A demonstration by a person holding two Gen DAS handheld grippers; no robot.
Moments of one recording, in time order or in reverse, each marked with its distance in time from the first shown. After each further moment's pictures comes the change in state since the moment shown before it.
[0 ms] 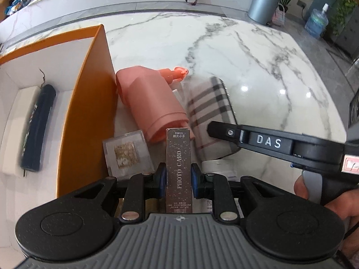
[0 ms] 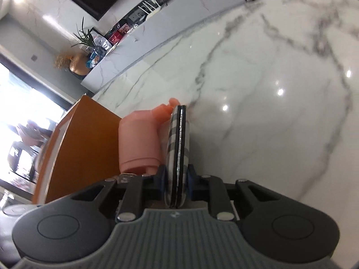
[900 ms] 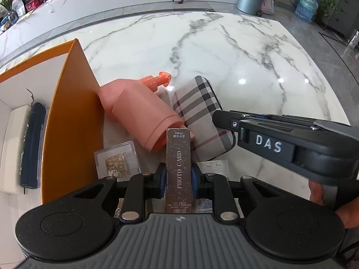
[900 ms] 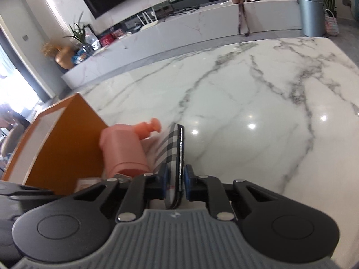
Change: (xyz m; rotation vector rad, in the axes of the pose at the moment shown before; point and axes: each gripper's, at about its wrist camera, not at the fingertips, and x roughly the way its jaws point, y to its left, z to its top) left arm 0.011 -0.021 0.006 0.109 0.010 0.024; right arm -0.032 0.013 0.003 -0.149 -0.078 -0.138
